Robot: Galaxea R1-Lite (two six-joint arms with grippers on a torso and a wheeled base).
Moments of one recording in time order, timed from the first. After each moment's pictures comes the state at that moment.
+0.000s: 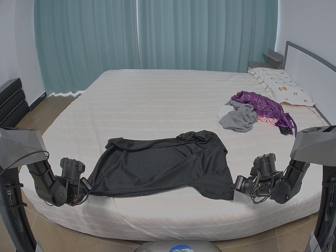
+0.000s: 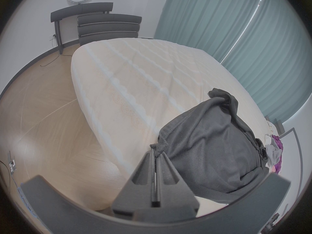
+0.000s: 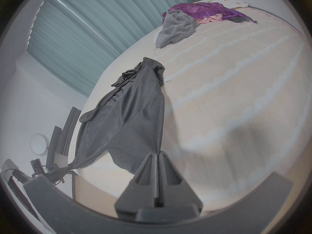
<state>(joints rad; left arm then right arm) -0.10 2.19 -0.51 -0.76 0.28 -0.88 0.28 2.29 -0.59 -0.93 0.13 0.66</state>
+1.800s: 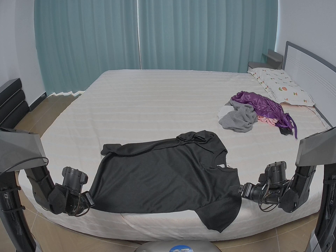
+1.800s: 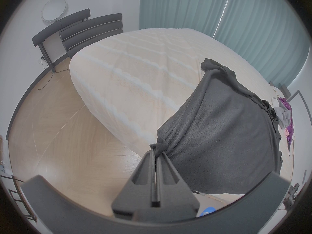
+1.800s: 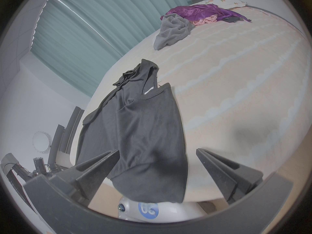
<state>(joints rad) -0.15 2.13 -0.41 -0.67 0.28 -0.72 0.23 2.29 -0.38 -1.16 0.18 0.61</state>
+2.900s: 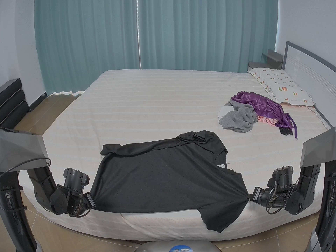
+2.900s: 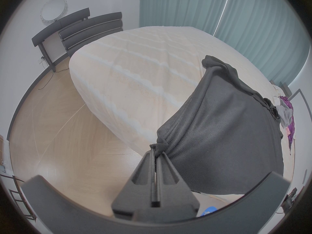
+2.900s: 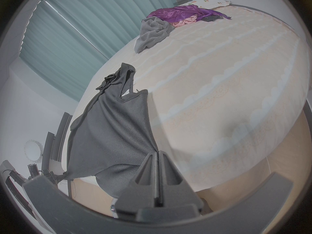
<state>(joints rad) -0.16 2.16 -0.41 -0.68 0.28 -0.72 0.14 2.31 -0.29 -1.20 0.14 0.60</state>
